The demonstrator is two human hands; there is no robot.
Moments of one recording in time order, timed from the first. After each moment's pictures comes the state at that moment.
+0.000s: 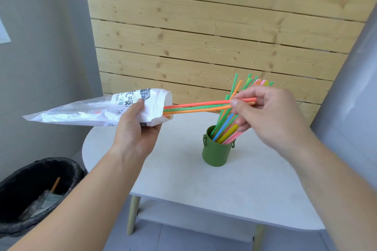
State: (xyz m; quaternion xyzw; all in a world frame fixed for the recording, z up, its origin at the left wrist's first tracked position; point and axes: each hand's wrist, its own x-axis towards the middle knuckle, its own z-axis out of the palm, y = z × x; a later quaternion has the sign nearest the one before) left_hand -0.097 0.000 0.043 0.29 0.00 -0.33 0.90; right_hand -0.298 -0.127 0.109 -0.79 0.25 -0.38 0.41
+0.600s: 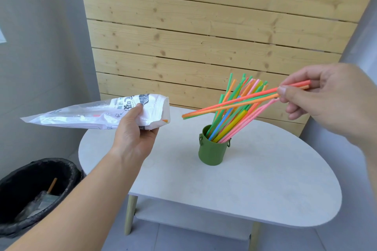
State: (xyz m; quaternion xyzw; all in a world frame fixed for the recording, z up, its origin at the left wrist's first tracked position) left_hand -0.098 -0.006 0.033 0.30 0.03 -0.33 0.89; right_hand -0.367 -0.161 0.157 -0.84 0.29 -0.37 0.28
